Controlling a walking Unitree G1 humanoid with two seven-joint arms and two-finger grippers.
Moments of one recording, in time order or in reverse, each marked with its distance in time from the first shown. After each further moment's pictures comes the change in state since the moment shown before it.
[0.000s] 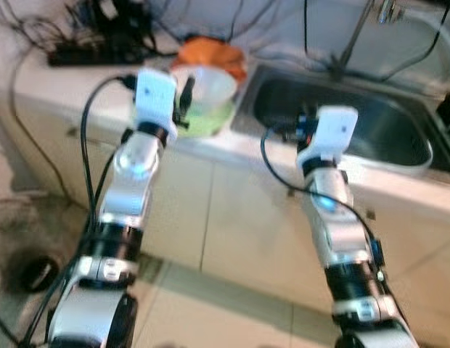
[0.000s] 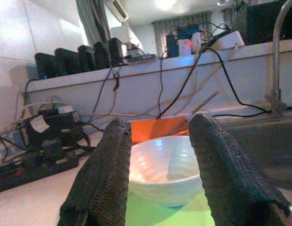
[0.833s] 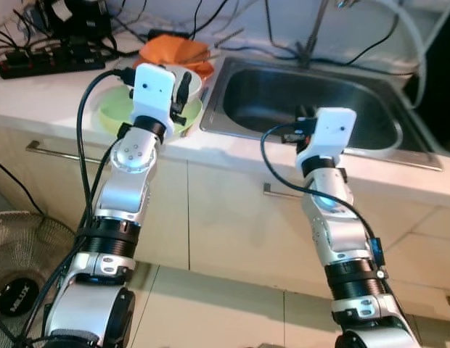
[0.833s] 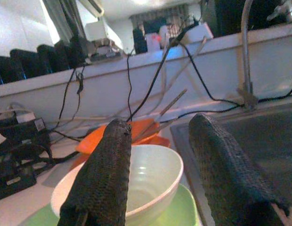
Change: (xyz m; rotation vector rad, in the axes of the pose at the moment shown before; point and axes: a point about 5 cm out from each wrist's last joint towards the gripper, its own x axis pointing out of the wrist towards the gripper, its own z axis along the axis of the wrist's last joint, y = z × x) left arm 0.004 0.004 0.003 0.030 0.014 0.010; right arm 0.002 0.001 -0.003 0.009 0.028 0.019
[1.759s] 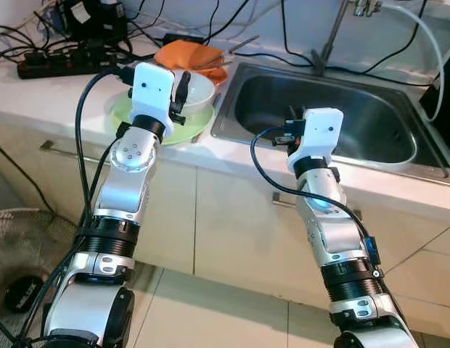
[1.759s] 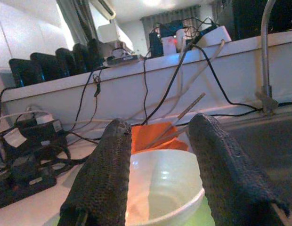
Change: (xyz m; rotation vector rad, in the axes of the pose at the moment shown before) left arm 0.000 0.001 0.001 0.002 -0.002 0.002; right arm -0.001 0.011 0.001 -0.033 -0.008 0.055
